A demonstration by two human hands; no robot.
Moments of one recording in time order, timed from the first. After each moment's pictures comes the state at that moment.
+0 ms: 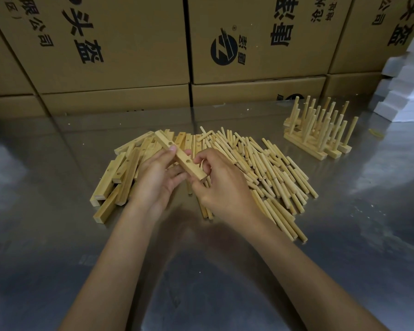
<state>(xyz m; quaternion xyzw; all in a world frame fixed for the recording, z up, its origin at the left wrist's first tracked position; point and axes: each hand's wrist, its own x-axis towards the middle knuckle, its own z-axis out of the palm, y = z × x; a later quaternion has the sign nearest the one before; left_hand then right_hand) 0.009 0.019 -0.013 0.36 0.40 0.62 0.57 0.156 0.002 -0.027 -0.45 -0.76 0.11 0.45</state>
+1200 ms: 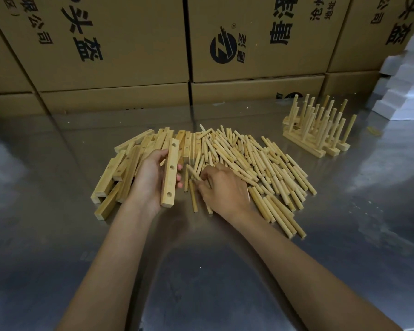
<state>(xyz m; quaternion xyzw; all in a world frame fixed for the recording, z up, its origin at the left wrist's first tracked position) 0.002 0.018 -0.017 0.32 0.45 0.57 0.61 0.156 0.030 -0.065 -0.58 -0.76 0.05 0.30</state>
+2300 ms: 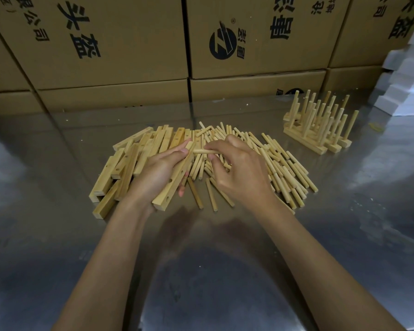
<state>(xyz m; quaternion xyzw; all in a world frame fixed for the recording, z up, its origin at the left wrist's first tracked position) -0.001 0.015 -0.013 0.51 0.49 0.47 0.52 0.182 0.015 -0.022 -0.47 -0.76 -0.02 0.45</state>
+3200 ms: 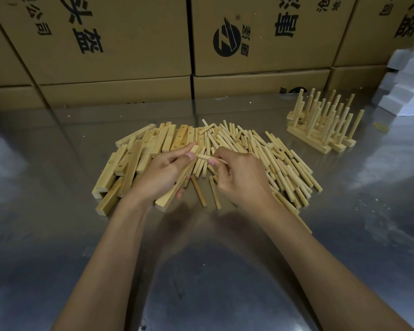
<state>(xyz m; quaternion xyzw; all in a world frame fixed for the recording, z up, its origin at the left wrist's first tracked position) 0.000 0.009 -0.009 0.58 0.55 0.42 0.44 0.179 0.014 -0.030 -0.52 -0.77 0.03 0.36</state>
